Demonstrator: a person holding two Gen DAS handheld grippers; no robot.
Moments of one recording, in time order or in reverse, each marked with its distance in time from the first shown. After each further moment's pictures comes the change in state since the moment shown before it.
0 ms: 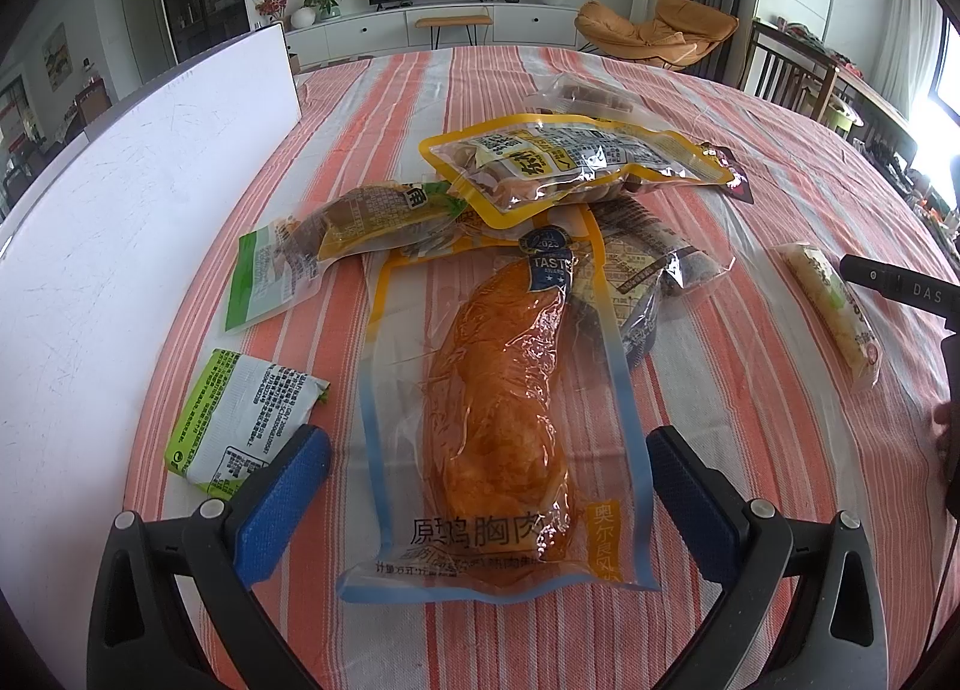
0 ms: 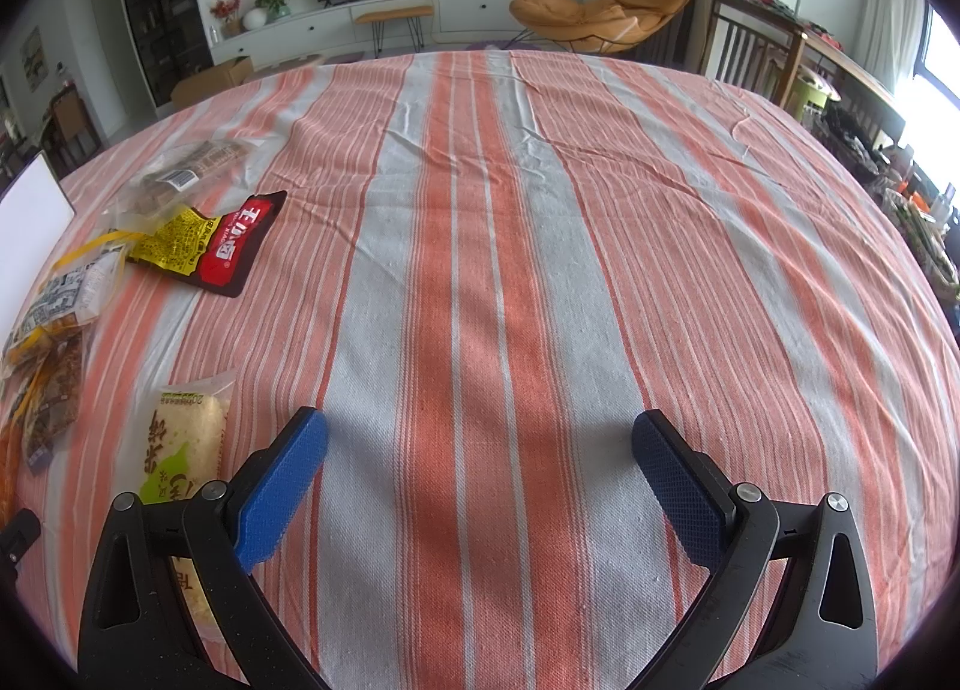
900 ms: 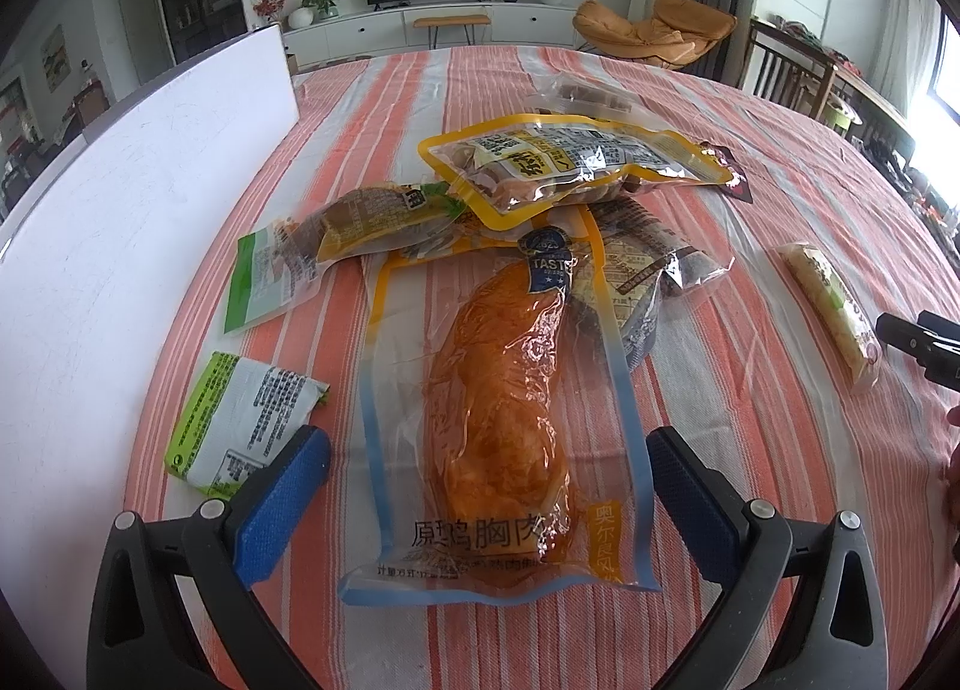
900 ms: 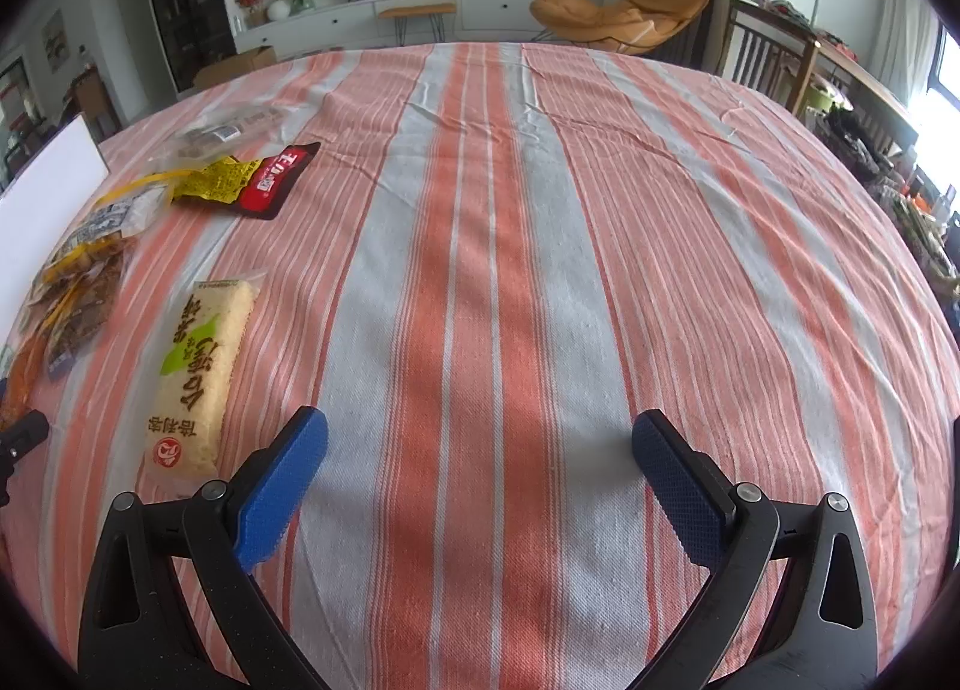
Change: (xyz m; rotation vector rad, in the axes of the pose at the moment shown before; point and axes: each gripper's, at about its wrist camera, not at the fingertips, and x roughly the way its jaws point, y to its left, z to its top) left arm 0.000 -0.002 0.004 0.015 0.010 -0.001; right arm -0.028 -0.012 -0.037 -0.046 0.001 0.035
